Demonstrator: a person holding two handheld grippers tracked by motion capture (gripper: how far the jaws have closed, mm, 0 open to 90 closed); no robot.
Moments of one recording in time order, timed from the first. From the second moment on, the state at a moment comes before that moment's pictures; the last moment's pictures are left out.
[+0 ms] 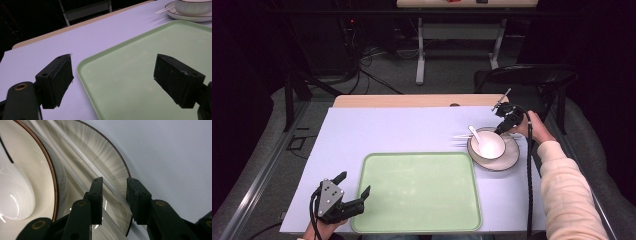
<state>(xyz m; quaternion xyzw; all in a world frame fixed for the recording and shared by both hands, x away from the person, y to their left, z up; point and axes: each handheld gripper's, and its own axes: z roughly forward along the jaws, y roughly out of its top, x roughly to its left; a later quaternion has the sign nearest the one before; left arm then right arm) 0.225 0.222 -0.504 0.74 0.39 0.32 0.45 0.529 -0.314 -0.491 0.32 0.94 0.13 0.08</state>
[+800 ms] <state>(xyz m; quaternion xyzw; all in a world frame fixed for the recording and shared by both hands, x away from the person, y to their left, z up) 0.226 0.222 -0.504 0.73 0.39 0.32 0.45 0.526 -0.309 -0.503 0.27 0.95 0.12 0.11</state>
